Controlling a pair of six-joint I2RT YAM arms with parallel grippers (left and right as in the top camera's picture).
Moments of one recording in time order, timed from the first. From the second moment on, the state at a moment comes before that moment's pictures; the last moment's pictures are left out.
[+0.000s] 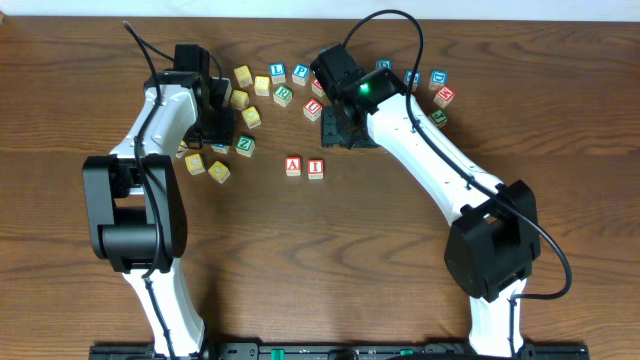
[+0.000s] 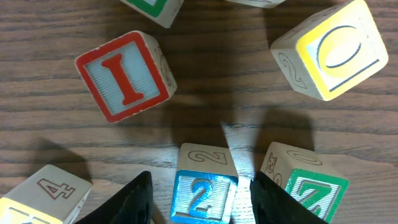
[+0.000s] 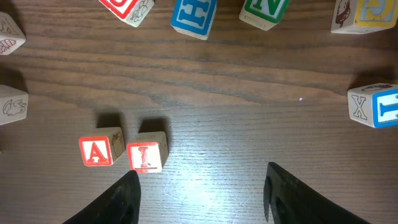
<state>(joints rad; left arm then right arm) 0.00 2.10 1.57 -0.84 0.05 0.10 0.58 2.09 1.87 -1.08 0.09 0.59</state>
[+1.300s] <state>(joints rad) 0.00 2.05 1.56 -0.84 0.05 0.06 0.46 2.09 1.87 -1.08 0.11 0.57</state>
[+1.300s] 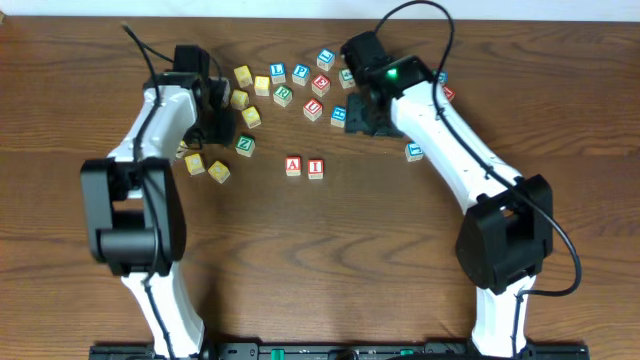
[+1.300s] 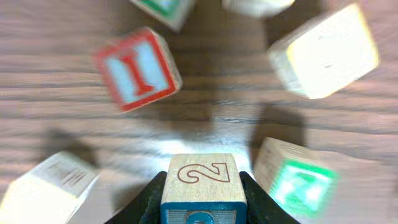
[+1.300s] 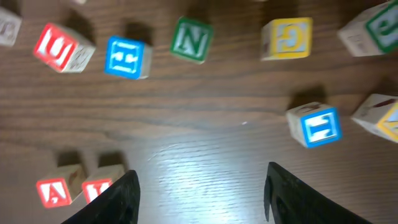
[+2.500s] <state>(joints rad) -0.66 2.12 1.56 -0.75 -0.03 -0.43 0.19 1.95 1.87 -1.21 0.10 0.55</state>
